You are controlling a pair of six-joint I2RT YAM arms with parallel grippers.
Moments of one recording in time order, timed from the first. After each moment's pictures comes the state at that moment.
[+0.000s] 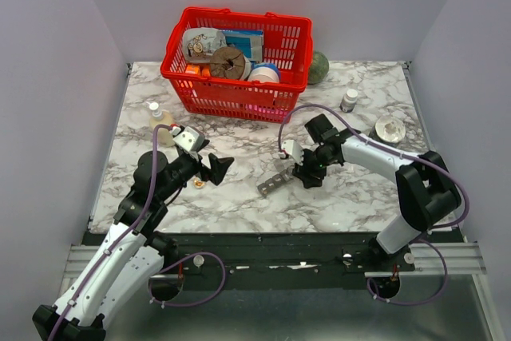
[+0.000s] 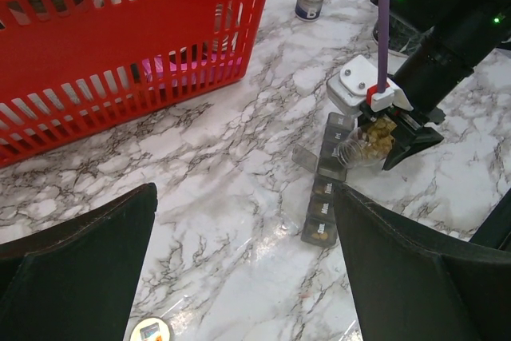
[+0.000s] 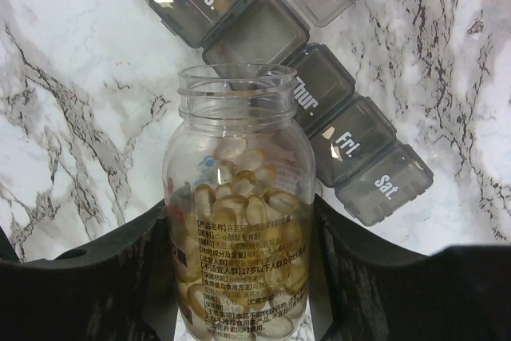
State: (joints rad) left arm -0.46 0.56 0.57 -0.11 0.26 -0.08; right arm 0.53 1.61 0.98 -0.63 -0.40 -0.82
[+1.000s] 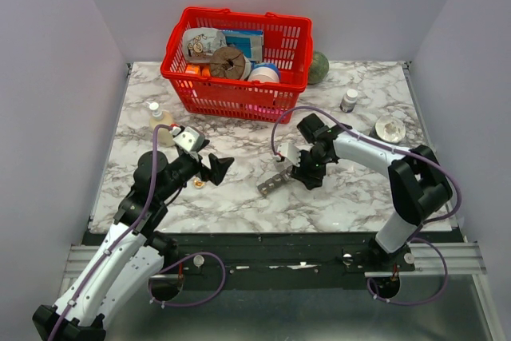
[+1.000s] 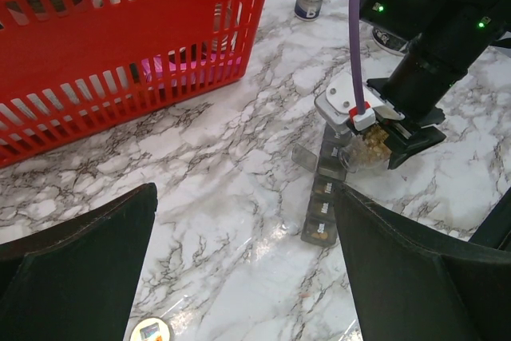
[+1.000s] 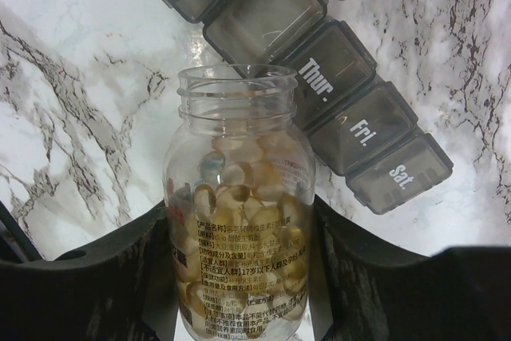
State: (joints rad) left arm -0.46 0.56 0.57 -0.11 0.27 -0.08; right arm 0.58 1.68 1.07 -0.76 -0.29 -0.81
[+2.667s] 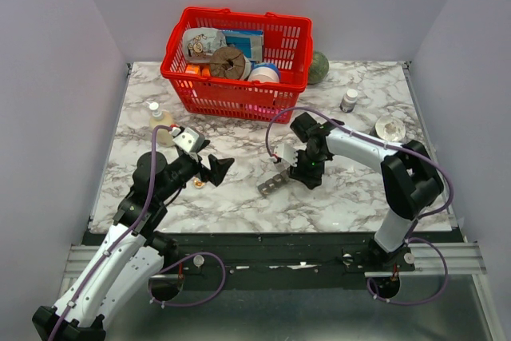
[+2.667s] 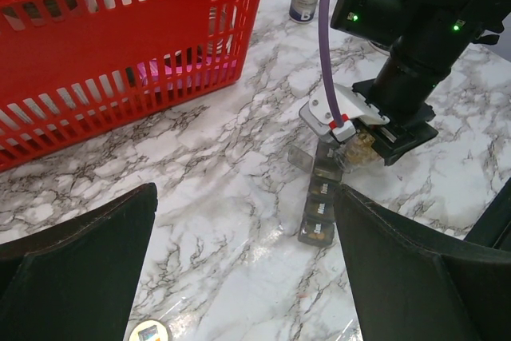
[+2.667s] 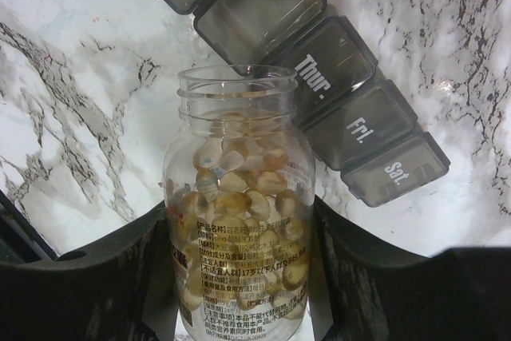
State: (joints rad) left arm -0.46 0.55 0.57 -0.11 0.28 -0.08; right arm 0.61 1.74 1.16 -0.86 -0.21 -0.81
